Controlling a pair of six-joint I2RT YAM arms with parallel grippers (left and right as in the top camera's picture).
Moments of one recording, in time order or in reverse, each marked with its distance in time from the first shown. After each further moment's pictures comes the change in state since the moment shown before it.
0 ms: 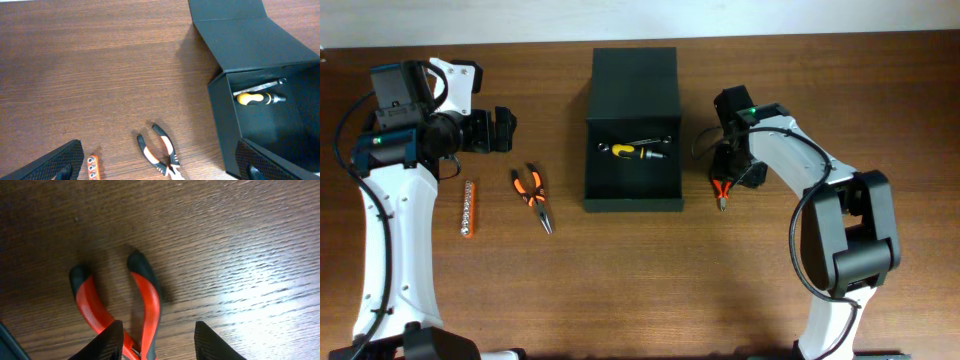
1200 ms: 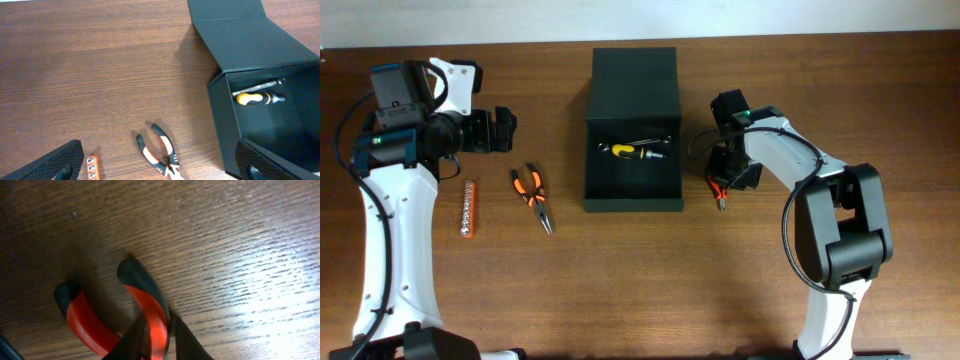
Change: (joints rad) left arm 0.000 0.000 0.000 0.000 0.003 0.000; right arm 0.000 0.048 0.000 0.027 -0.063 0.035
